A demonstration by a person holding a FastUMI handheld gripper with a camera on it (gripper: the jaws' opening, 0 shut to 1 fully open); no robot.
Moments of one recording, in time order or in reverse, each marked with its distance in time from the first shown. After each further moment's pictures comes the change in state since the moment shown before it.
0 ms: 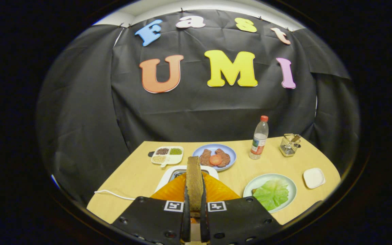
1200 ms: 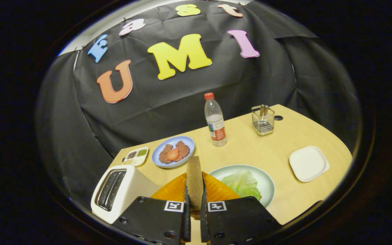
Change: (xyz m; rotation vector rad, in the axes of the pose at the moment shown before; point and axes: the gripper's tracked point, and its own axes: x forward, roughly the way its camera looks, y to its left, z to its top) arm 0.042 -0.192 -0.037 0.272 0.084 -0.054
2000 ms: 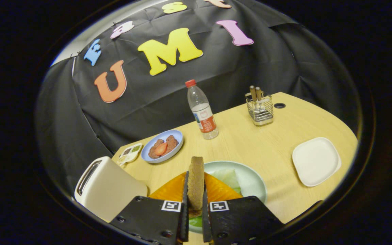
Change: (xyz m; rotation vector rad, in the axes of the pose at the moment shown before) arm 0.038 -0.061 -0.025 0.007 0.050 0.087
